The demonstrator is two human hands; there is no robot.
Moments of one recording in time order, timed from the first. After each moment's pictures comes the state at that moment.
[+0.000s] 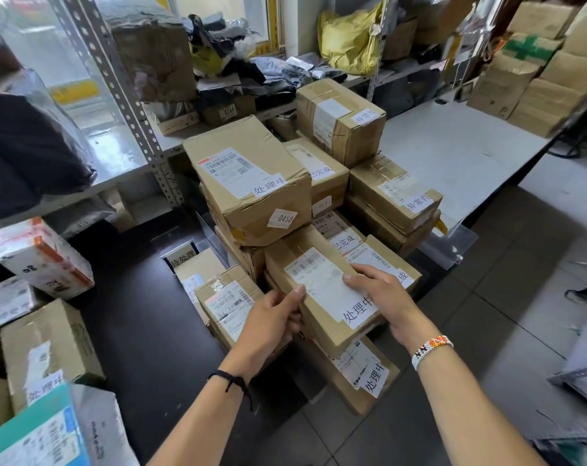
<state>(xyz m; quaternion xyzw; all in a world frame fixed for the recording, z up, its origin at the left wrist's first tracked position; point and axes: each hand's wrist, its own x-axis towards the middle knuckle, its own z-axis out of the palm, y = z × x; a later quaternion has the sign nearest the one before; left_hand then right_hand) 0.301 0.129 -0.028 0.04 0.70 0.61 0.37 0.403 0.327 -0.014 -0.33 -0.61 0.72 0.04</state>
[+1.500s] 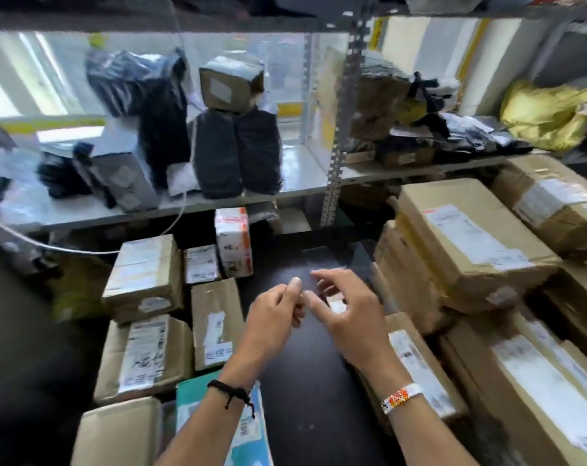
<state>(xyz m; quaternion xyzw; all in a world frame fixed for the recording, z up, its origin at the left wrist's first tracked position) 0.173 -0.124 0.019 0.02 0.78 0.61 0.09 0.211 0.023 0.035 0.00 -0.88 0.43 0.19</state>
